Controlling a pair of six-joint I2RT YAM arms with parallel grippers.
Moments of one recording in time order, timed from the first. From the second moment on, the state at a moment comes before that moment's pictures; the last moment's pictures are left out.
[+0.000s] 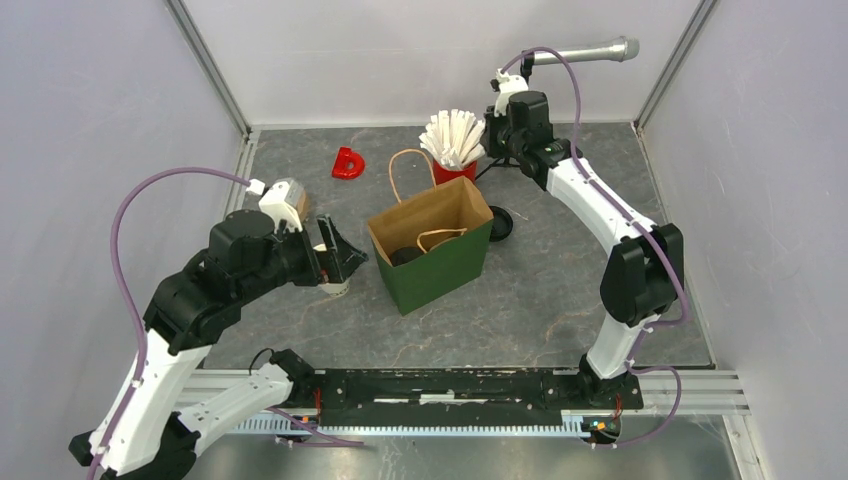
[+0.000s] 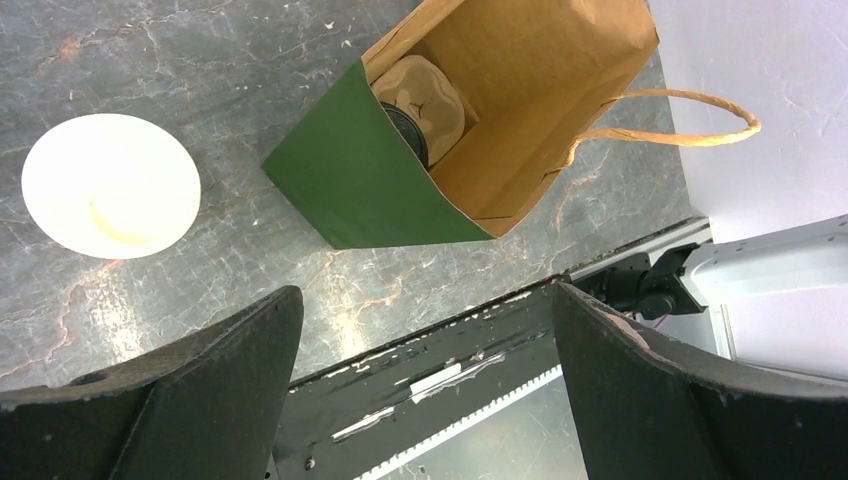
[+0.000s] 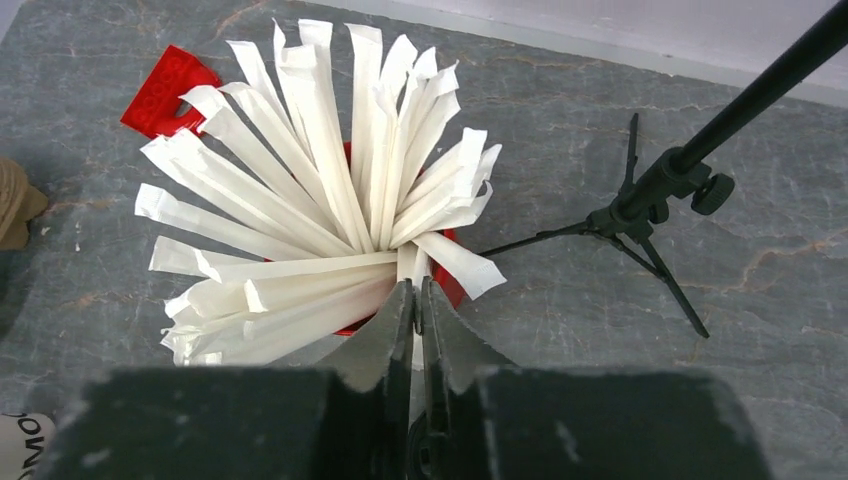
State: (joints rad) left arm -0.63 0.79 1.34 -1.08 -0.03 -0.61; right arm 0.38 1.78 1.59 -0.24 -0.01 0.15
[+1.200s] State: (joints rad) left arm -0.63 0.78 1.31 -1.09 -0.03 -0.61; right arm 0.38 1.53 1.86 -0.41 -0.25 0.08
